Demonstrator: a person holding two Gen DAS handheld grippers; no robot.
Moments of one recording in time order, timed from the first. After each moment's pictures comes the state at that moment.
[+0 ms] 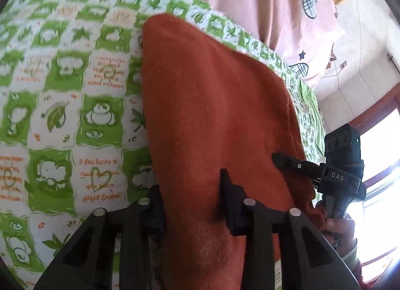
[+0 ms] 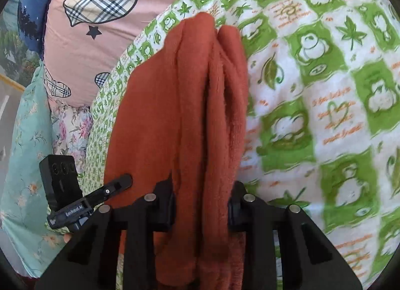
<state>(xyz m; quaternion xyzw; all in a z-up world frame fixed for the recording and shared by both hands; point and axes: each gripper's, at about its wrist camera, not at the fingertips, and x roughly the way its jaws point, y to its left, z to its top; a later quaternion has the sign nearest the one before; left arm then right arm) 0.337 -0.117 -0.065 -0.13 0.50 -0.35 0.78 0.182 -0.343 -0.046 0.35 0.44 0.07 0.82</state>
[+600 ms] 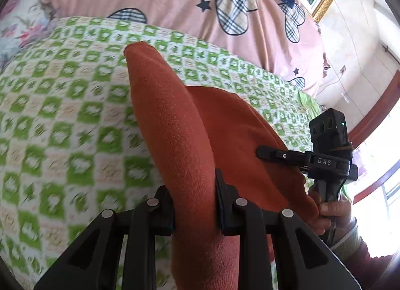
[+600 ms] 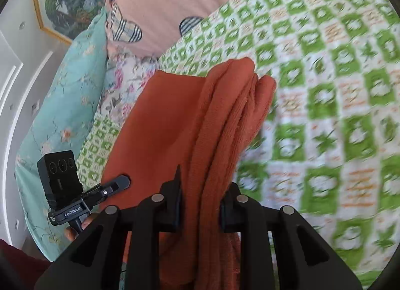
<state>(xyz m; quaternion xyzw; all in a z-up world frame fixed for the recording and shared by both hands) 0.206 0.069 0.005 -0.10 0.44 -0.29 0.84 0.160 -0.162 -0.025 0.32 0.43 0.23 0.81</state>
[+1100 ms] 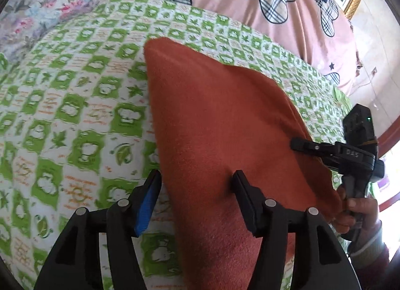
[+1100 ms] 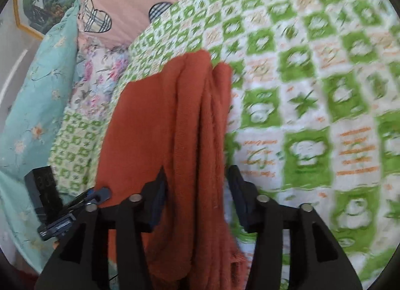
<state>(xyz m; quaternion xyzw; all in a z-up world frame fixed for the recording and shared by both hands) 0.183 0.096 -0.039 -0.09 0.46 -0.19 0.86 0.142 -0.167 -0.041 0.28 0.44 0.13 0.84</state>
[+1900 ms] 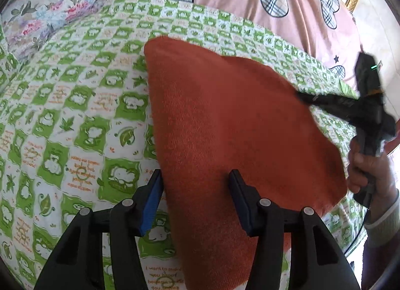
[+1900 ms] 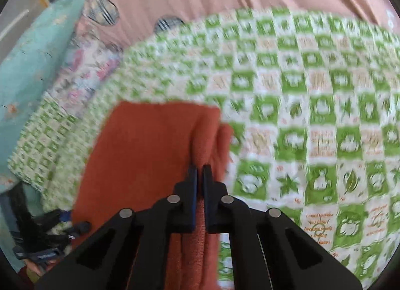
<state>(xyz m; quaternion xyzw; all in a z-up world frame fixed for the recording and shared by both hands) 0.164 0.087 -0.045 -0.07 0.47 -0.18 0.86 0.193 -0.150 -0.033 0.15 0.46 0.09 0.87</state>
